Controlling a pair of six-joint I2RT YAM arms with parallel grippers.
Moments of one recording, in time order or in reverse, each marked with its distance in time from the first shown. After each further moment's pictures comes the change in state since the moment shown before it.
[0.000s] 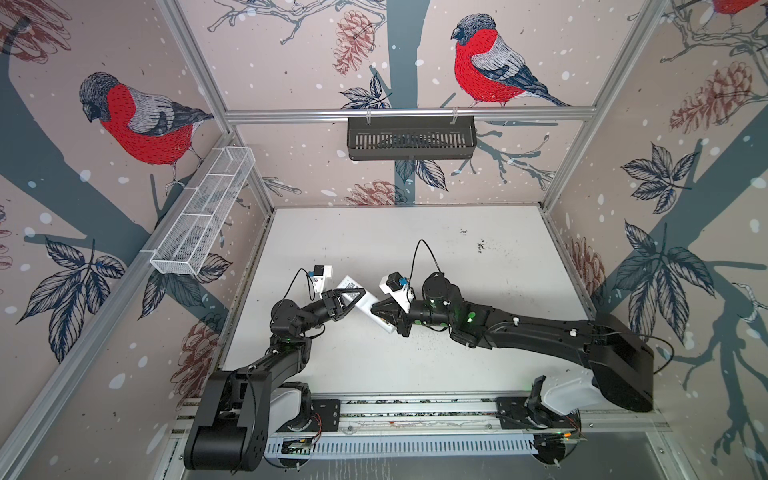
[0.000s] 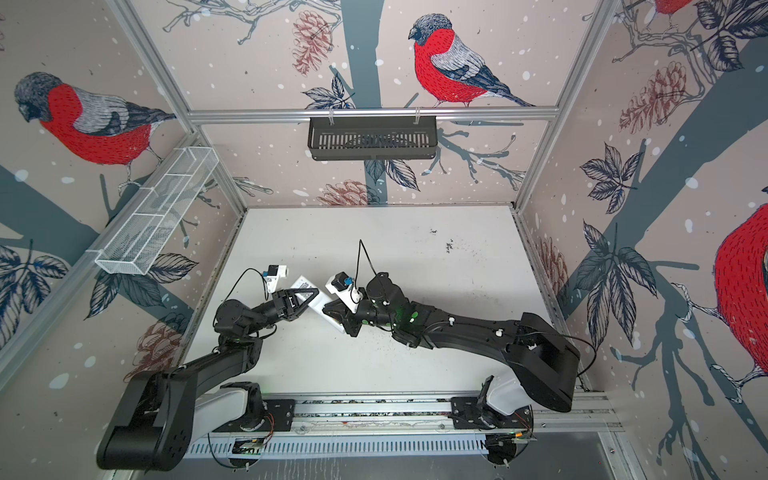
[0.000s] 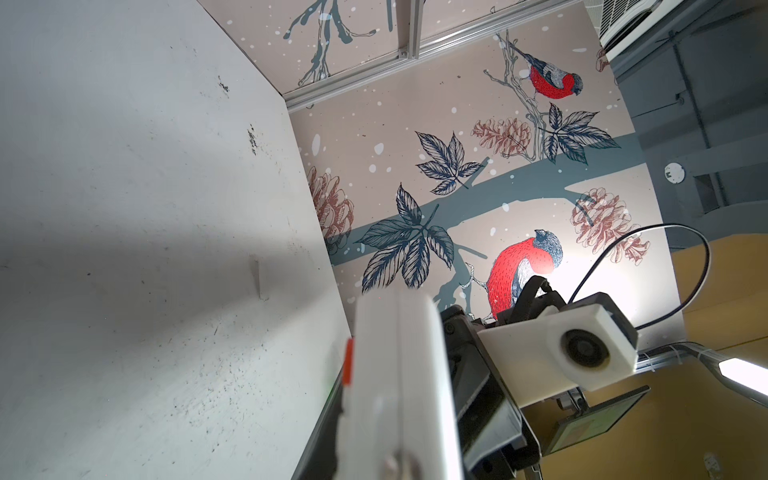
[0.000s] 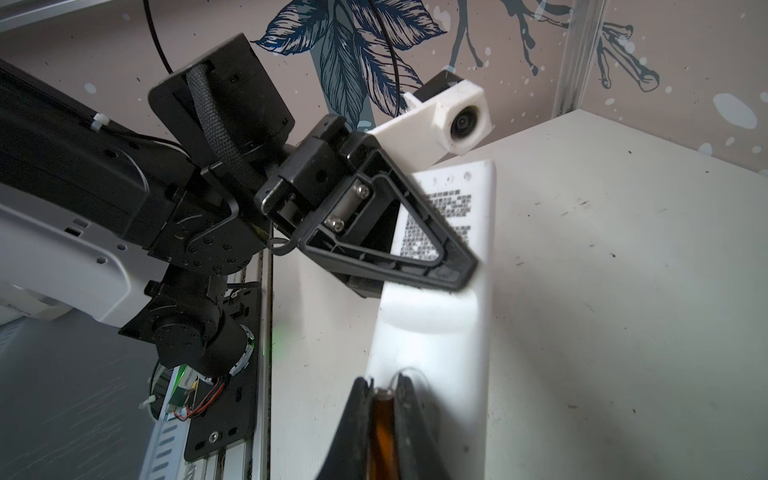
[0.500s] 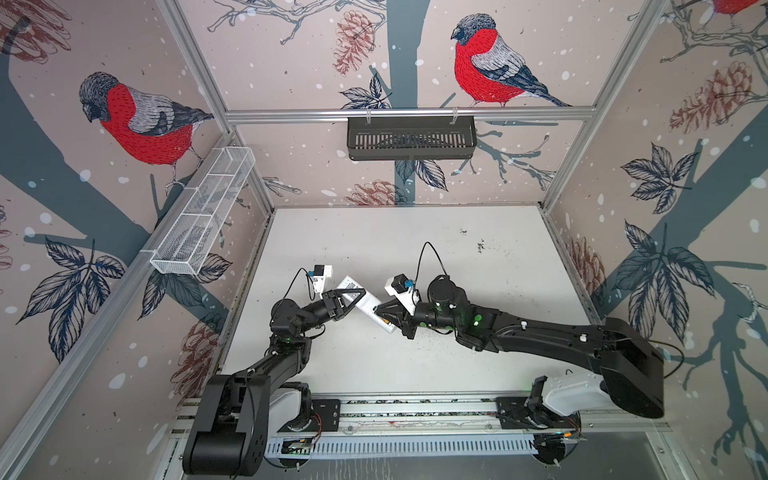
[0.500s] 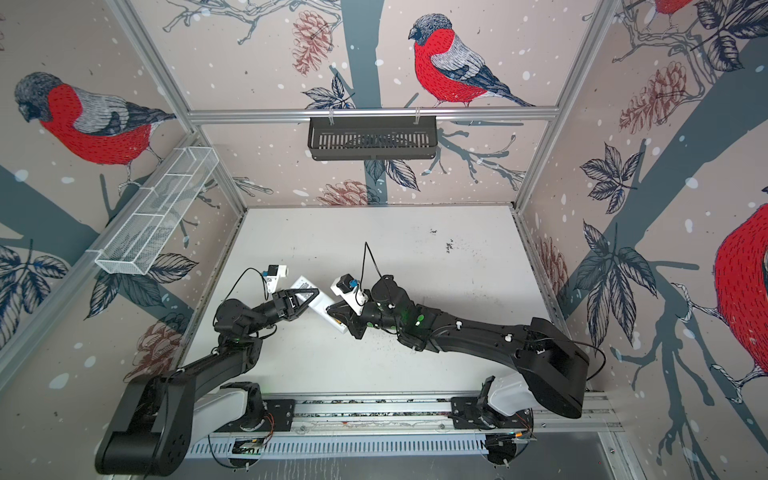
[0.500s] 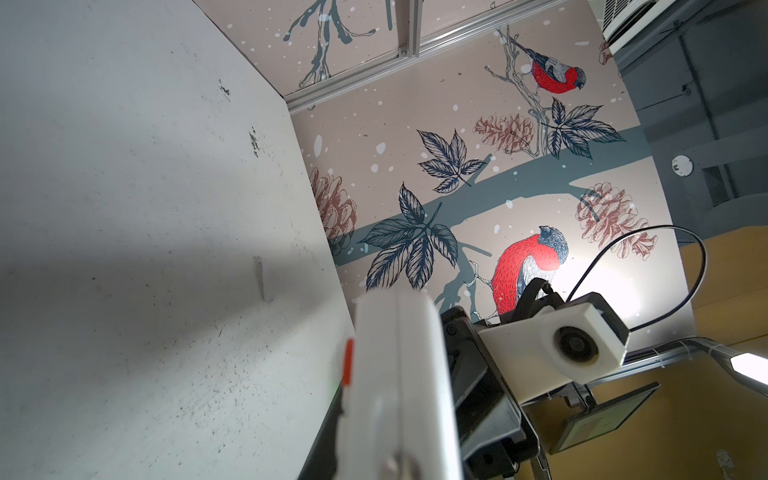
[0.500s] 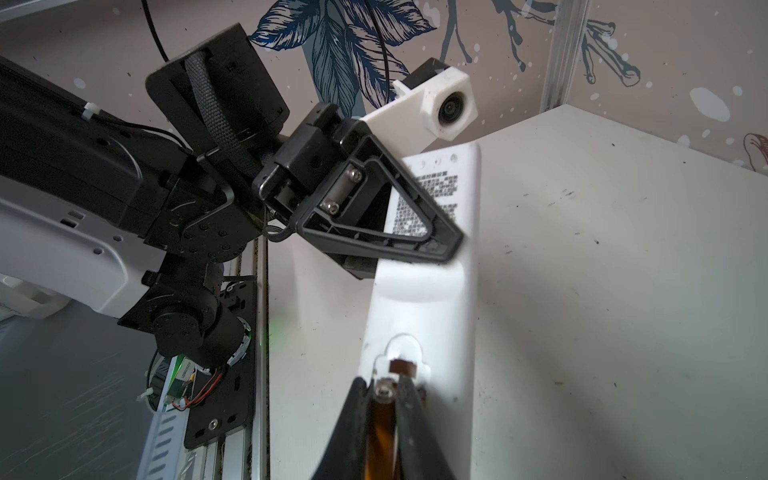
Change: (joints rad) left arm 0.000 -0.031 0.007 -0.064 -0.002 0.049; right arm 0.001 -0.050 -0.029 -0.036 0.036 0.000
